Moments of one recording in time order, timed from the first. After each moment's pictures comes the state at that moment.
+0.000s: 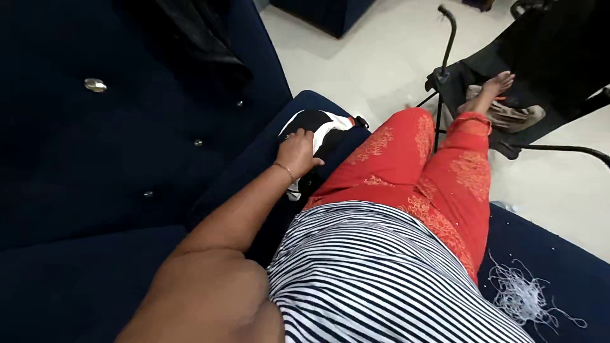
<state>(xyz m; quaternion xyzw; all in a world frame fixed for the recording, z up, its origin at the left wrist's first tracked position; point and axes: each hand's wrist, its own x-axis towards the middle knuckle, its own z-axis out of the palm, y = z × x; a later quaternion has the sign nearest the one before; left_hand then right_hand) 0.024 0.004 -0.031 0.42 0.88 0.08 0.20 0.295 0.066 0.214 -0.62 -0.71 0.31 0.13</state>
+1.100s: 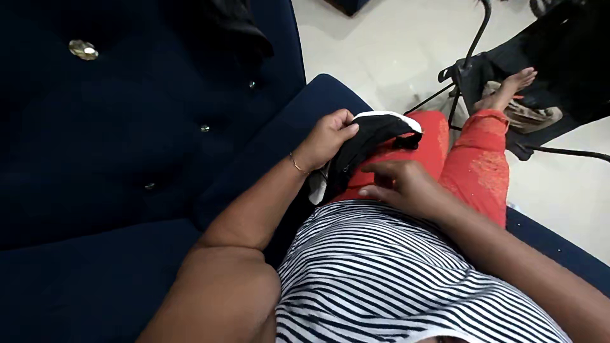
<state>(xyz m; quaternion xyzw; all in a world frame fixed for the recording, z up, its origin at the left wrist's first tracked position) 0.022 -0.008 -0.010 0.35 0.57 0.63 0.40 0.212 0.112 0.020 -0.06 -0.95 0.32 -0.01</state>
